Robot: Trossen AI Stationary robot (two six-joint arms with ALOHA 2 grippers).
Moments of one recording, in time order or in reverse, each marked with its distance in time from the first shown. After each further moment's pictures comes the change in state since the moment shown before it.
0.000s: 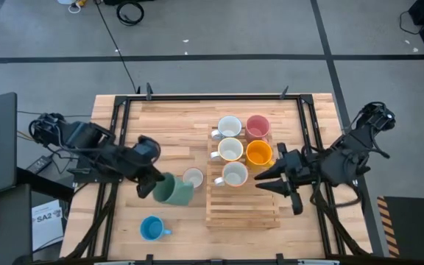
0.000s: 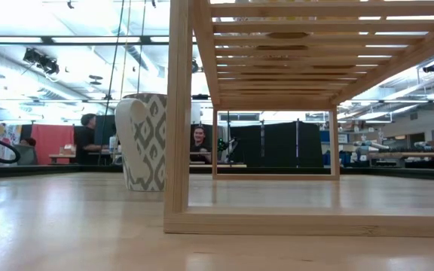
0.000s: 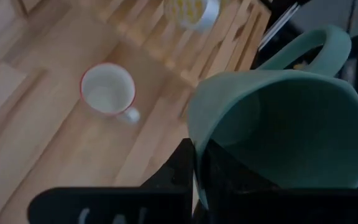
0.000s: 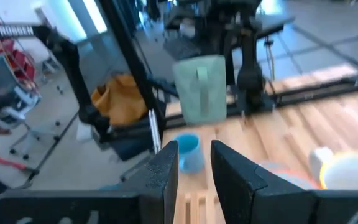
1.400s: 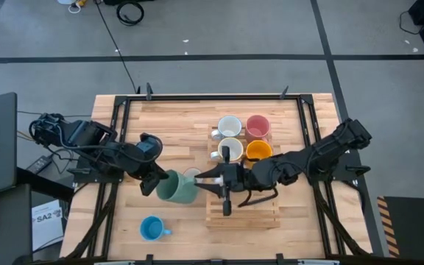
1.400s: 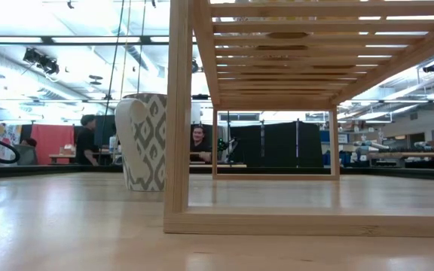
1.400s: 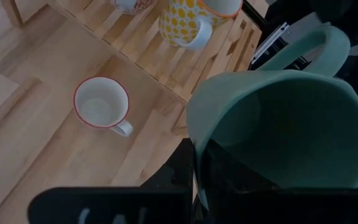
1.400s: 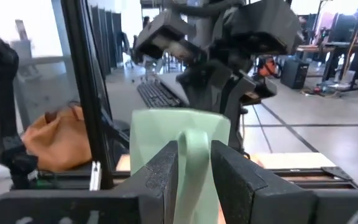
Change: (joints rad) left arm 0.030 0.007 0.010 0.042 0.000 -0.001; right arm -0.257 0.391 0.000 0.660 -0.129 -0.431
